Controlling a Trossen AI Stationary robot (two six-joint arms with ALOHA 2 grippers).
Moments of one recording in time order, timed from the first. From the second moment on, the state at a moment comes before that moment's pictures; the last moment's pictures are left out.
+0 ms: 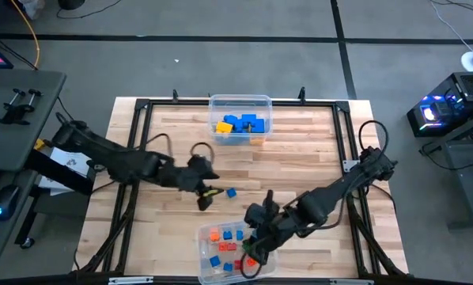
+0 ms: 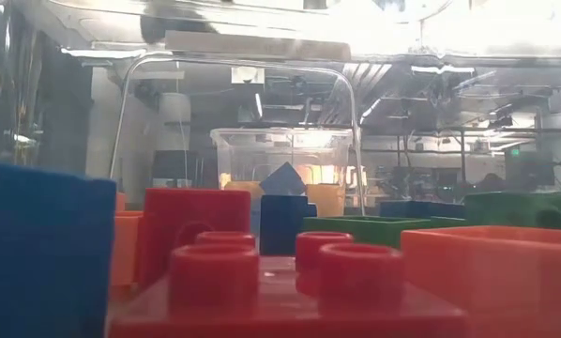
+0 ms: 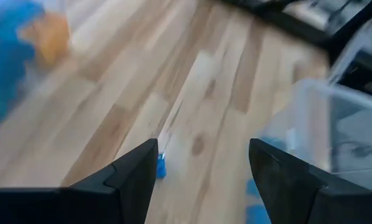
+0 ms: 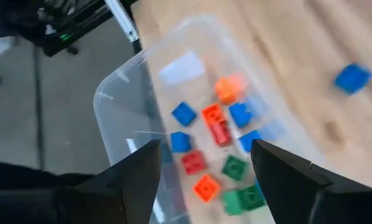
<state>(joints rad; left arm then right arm) -0.34 1.35 1.09 -0.46 -0.36 -0.64 0.58 1.89 1.90 -0.88 0.22 0.92</state>
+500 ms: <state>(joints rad) -0.16 1.75 1.09 -0.38 -0.13 -0.67 0.58 1.89 2.11 -1.14 0.40 0.87</state>
